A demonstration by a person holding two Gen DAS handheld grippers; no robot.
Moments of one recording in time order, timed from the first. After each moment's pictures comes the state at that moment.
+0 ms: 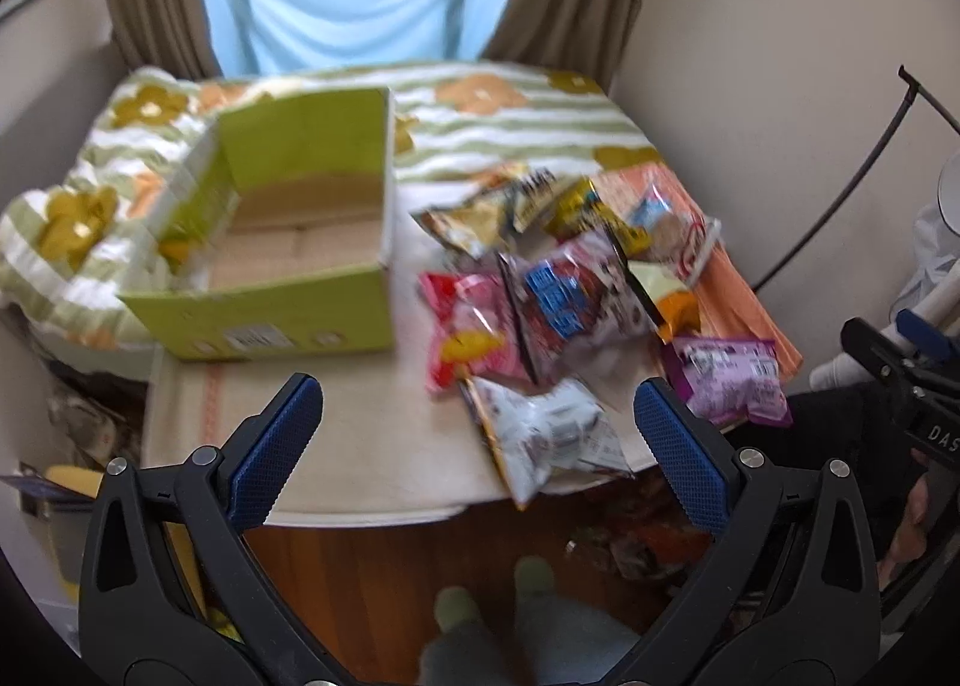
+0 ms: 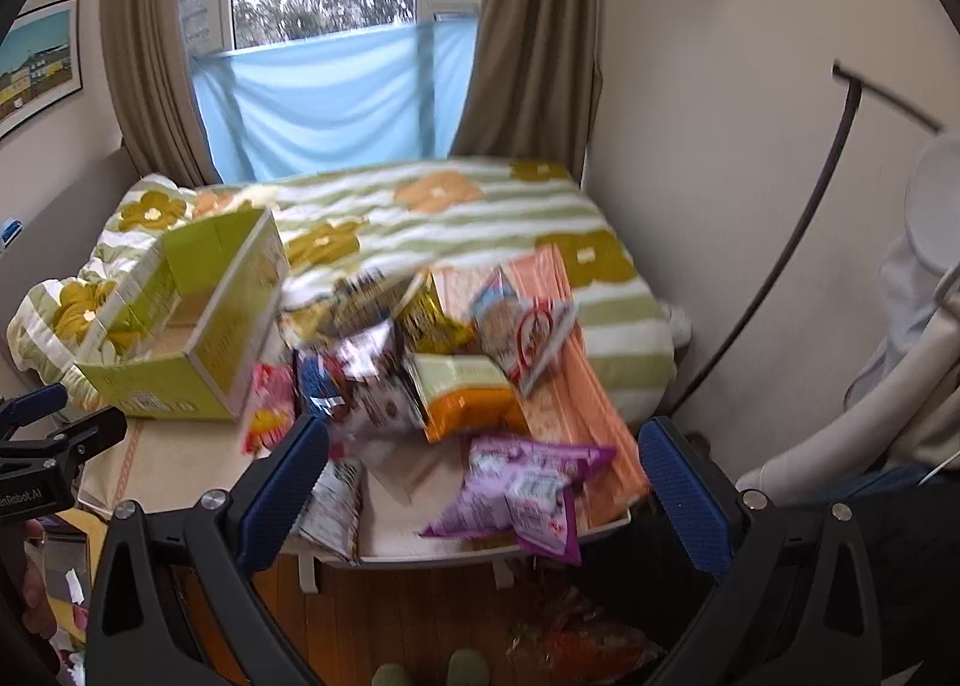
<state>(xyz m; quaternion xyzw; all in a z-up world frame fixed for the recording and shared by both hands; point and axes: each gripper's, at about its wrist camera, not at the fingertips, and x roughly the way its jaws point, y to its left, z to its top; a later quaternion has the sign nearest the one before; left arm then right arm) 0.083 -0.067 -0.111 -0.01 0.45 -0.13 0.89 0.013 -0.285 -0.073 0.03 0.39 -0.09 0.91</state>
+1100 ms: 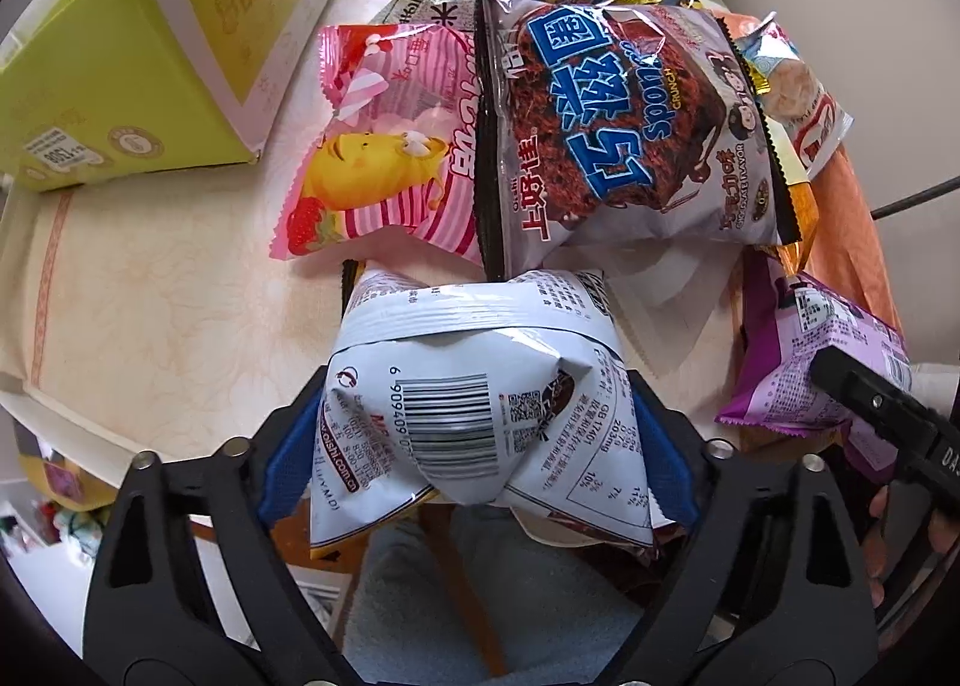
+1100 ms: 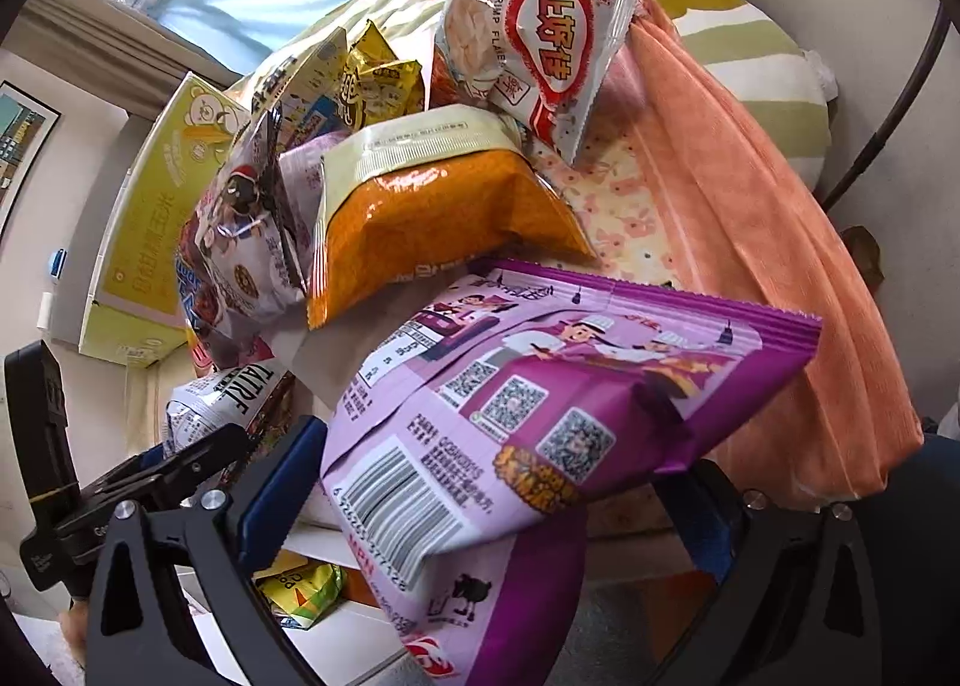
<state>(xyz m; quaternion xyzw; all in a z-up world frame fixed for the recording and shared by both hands) 0.155 -0.140 -0.275 -0.06 0.62 -0.06 0.78 0.102 -0.379 -0.249 0.21 0.58 0.05 0.78</state>
